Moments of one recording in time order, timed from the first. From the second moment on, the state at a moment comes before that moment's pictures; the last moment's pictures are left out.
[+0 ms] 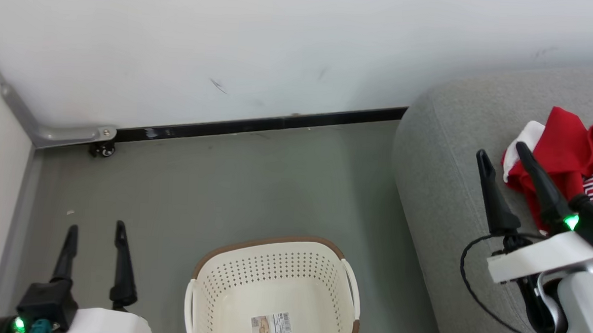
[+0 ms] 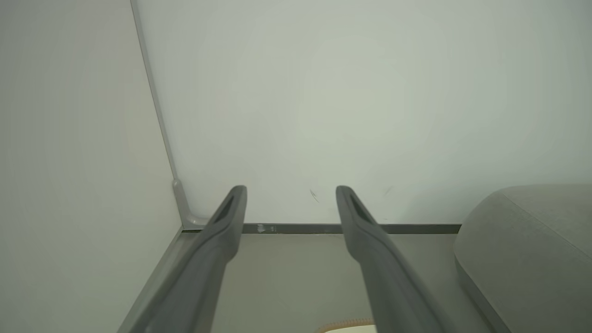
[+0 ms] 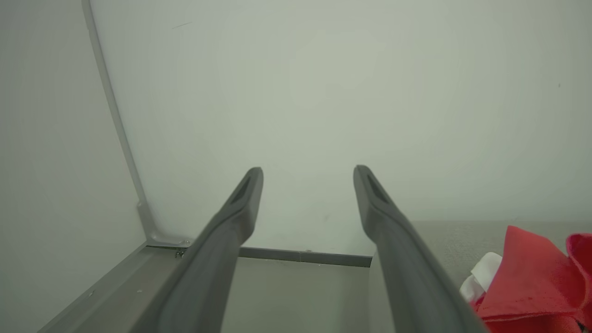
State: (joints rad) left arm 0.00 0.26 -0.20 0.07 -0.35 0.38 -0.25; right arm -0.30 -0.32 0.20 0.30 0.42 0.13 -0.21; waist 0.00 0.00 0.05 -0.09
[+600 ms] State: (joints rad) left arm 0.00 0.24 -0.29 0.14 -0.31 0.32 -0.25; right arm -0.10 -0.16 0.10 0.30 0.28 0.13 -0.22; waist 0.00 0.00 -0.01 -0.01
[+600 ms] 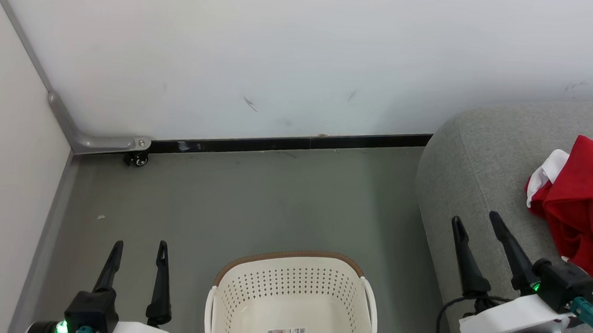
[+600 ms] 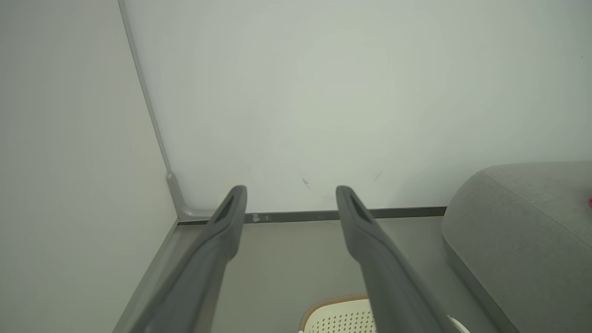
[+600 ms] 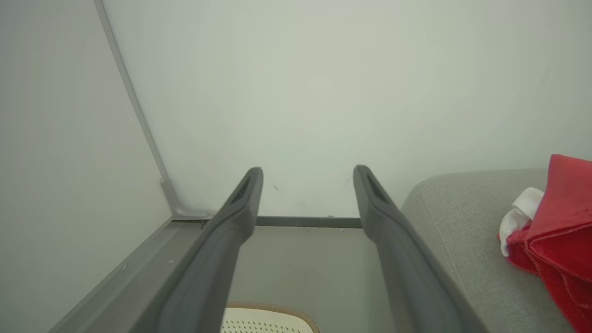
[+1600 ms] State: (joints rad) left arm -0.01 0.21 -0.31 0.20 -0.30 0.31 -0.25; right arm 0.06 -0.06 0.07 0.22 0.18 0.13 -0.20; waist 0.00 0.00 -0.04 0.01
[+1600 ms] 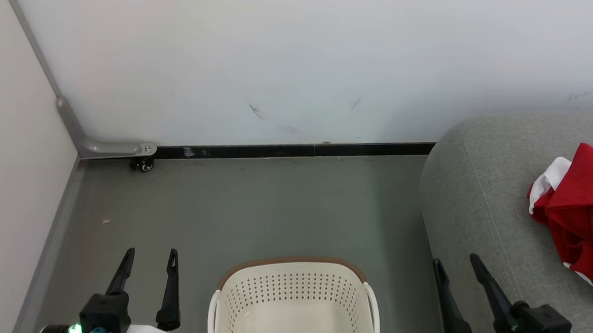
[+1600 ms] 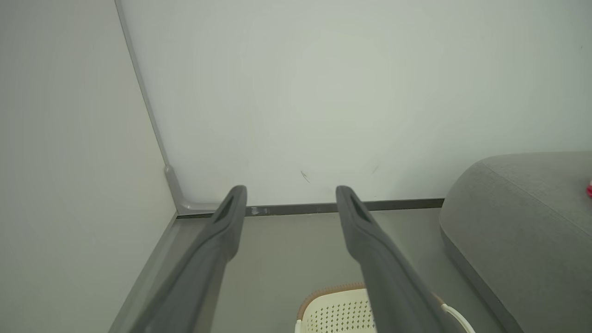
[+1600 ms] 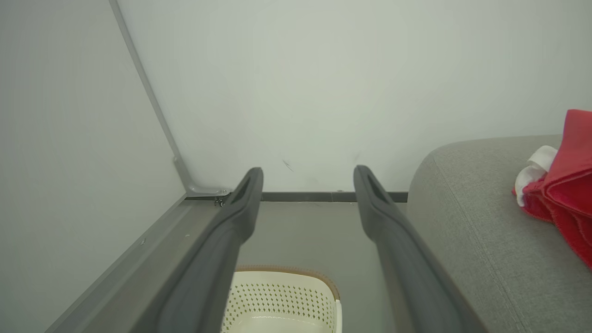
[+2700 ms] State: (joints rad) left arm -0.03 0.21 -0.30 0.21 -0.27 0.31 -0.25; right arm 0.09 -0.05 0.03 0.15 0.17 0.13 -0.18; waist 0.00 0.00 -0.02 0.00
